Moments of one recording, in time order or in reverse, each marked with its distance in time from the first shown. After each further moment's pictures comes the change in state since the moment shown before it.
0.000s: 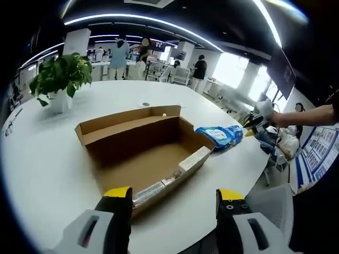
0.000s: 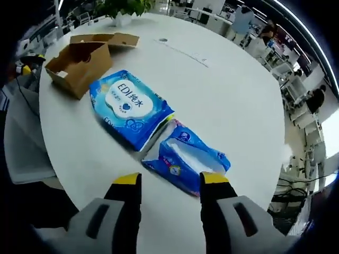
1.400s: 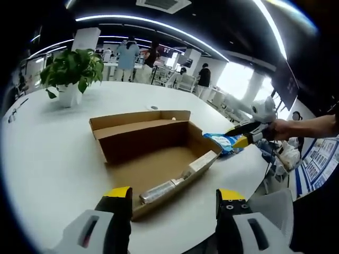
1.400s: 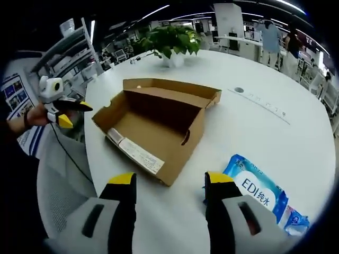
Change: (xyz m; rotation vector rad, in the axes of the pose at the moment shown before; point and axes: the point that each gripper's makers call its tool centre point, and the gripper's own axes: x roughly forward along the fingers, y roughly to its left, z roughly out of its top) left arm -0.011 0.024 -0.005 -0.066 -0.060 0.010; right arm 0.028 0.217 0.160 -0.010 -0.266 0.407
